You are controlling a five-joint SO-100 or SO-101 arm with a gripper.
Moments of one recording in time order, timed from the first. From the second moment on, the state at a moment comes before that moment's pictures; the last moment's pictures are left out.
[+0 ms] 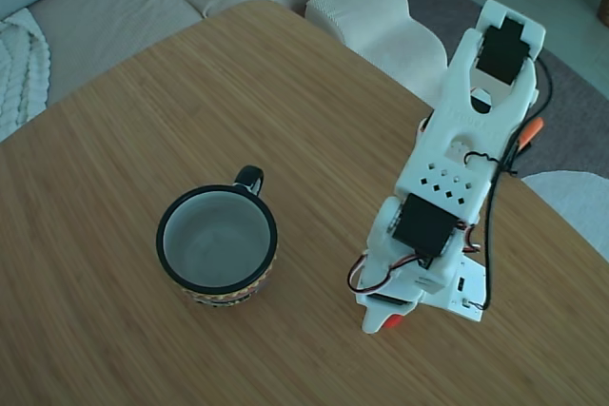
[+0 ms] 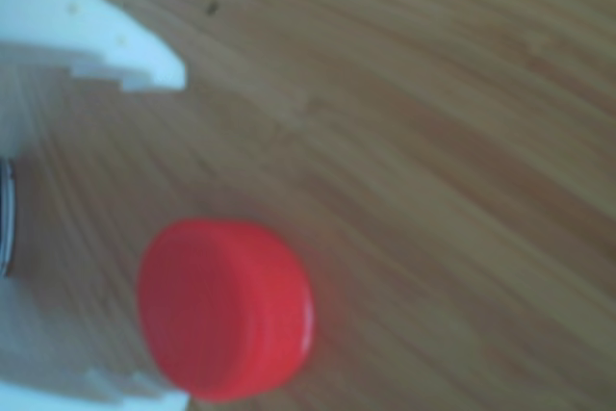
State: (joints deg) arm -20.5 72.6 99.0 69.3 -15.9
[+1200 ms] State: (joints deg) arm -25.0 70.9 95.4 68.8 -14.1
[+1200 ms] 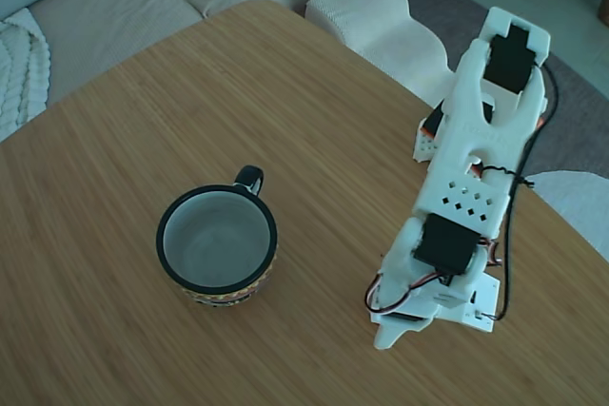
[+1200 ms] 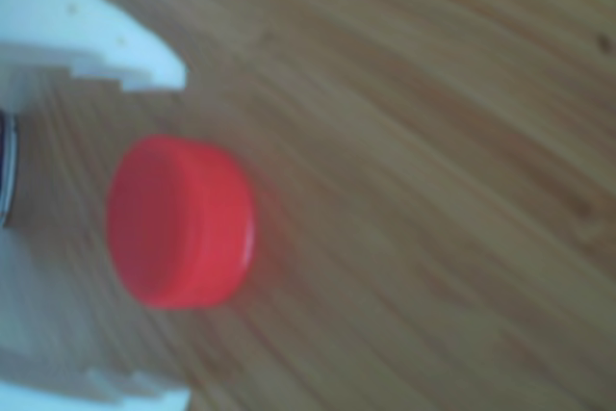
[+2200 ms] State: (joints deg) arm -21.4 70.8 90.4 72.8 -14.0
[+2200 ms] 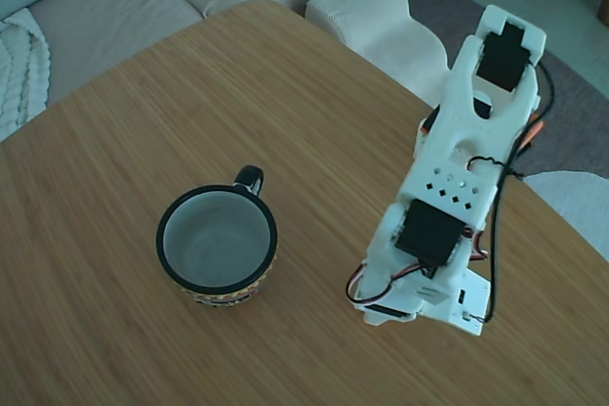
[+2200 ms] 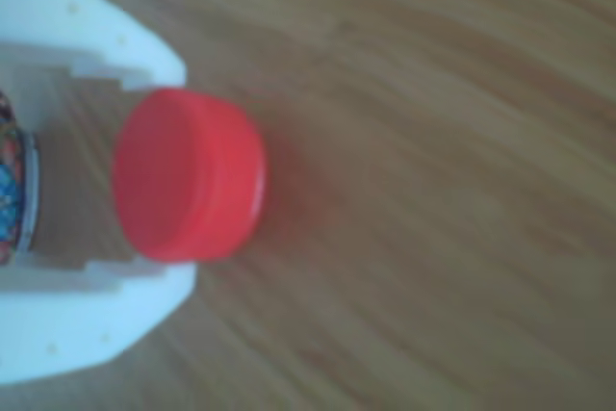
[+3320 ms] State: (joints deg) arm -12.5 98.5 74.4 93.9 -14.0
